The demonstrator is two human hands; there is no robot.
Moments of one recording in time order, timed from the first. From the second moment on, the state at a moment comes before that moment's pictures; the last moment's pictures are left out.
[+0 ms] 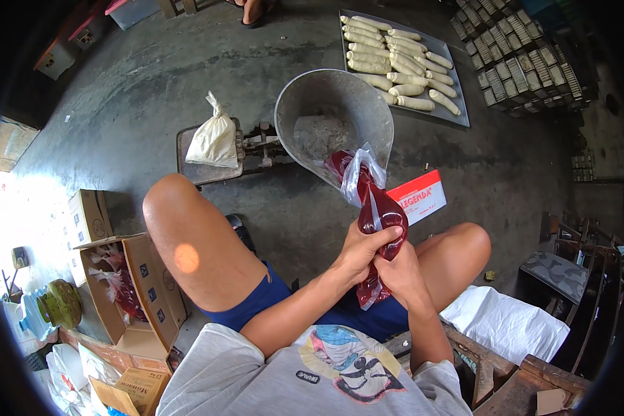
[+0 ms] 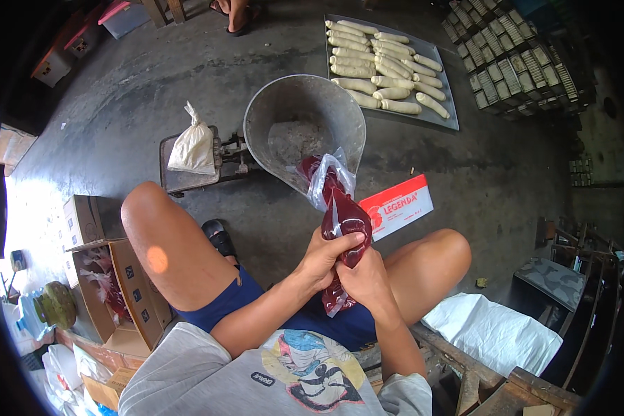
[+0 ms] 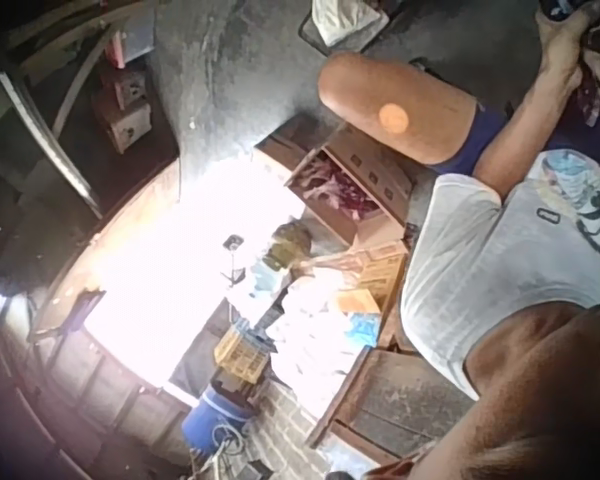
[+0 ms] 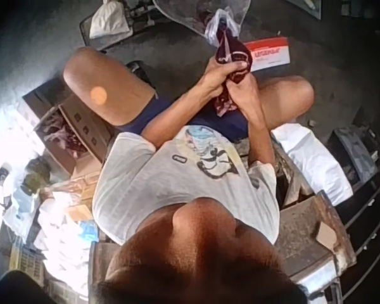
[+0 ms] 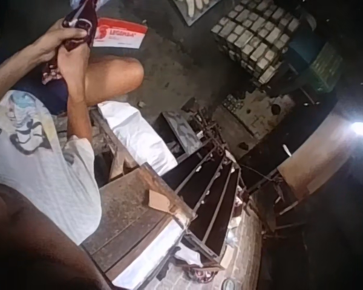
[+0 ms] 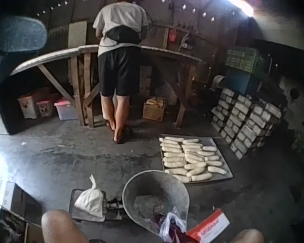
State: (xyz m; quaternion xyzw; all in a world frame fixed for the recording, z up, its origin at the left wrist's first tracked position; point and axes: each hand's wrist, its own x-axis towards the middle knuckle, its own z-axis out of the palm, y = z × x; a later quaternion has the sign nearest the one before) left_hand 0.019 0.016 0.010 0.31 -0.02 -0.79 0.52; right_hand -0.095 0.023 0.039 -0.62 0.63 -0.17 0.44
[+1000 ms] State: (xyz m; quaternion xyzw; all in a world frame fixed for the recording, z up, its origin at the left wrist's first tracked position) left_hand 0.018 0.020 0.020 0.25 -0.06 -0.81 0.52; right_hand -0.097 0.031 0.064 -0.63 0.63 -0.18 0.42
